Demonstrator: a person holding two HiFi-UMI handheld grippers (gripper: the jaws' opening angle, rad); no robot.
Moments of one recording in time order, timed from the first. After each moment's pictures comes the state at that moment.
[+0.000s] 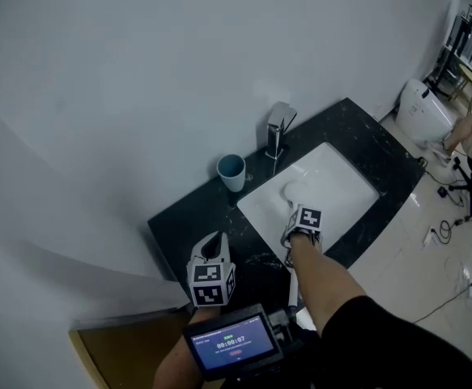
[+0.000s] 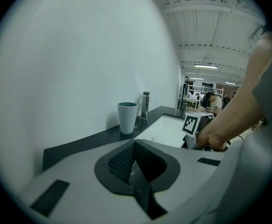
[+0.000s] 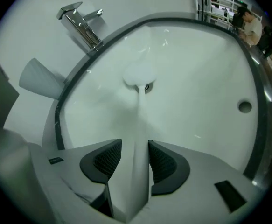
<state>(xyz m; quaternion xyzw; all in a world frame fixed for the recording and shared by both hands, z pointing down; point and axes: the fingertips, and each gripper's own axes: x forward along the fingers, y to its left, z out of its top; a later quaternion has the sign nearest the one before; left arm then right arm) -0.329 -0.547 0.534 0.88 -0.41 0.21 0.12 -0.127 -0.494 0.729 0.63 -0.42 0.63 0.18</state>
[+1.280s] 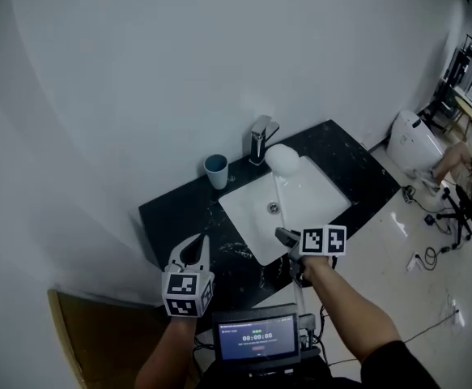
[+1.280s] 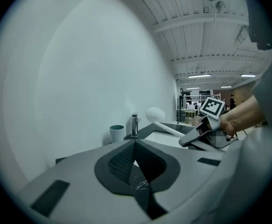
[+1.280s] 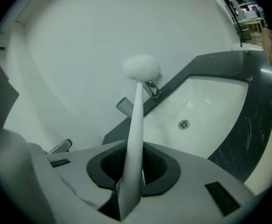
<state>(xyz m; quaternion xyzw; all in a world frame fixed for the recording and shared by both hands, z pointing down) -0.329 -0.413 0.452 0.90 -0.42 0.12 0.05 -0.135 -0.410 0.532 0.53 -0.73 0.43 0.00</state>
